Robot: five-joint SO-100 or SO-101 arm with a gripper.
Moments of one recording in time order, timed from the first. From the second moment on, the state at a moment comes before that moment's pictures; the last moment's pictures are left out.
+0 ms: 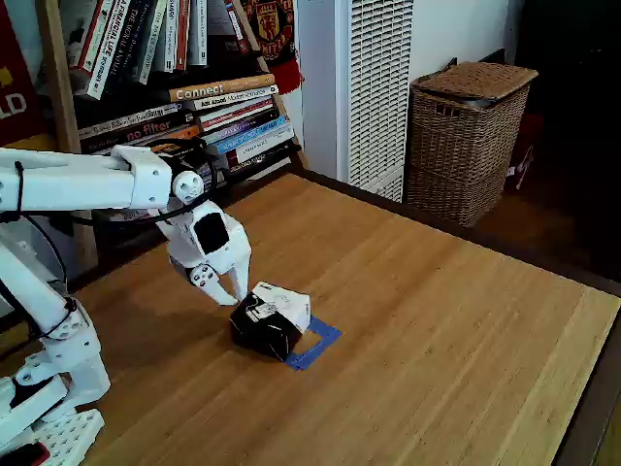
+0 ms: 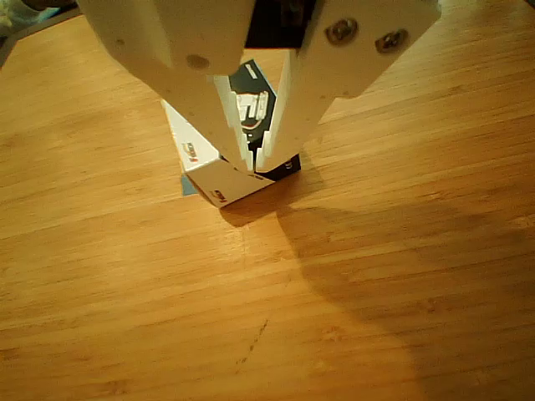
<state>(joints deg) 8.6 108.6 130.4 57.7 -183.6</state>
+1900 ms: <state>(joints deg) 9.5 102.8 128.2 51.2 -184.7</state>
